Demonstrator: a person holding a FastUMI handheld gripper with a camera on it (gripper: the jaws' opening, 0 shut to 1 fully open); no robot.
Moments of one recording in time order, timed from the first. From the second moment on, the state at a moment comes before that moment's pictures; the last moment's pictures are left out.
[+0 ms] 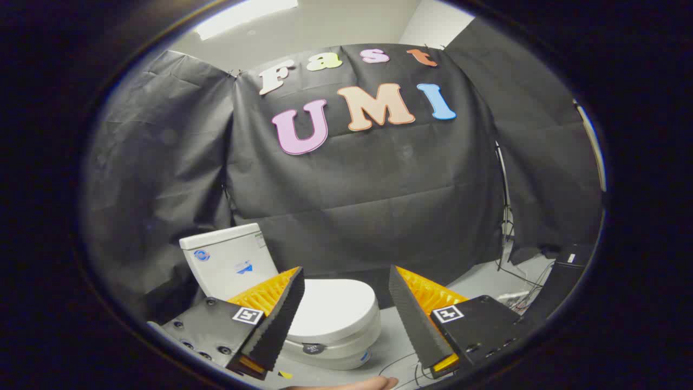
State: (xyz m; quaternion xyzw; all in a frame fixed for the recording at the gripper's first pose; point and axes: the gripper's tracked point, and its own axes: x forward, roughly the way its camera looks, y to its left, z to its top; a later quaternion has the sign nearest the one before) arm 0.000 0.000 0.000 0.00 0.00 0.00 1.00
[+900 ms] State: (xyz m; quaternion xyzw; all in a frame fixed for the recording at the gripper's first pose) arm 0.017 0.001 -0.031 0.01 -0.01 -0.01 1.00
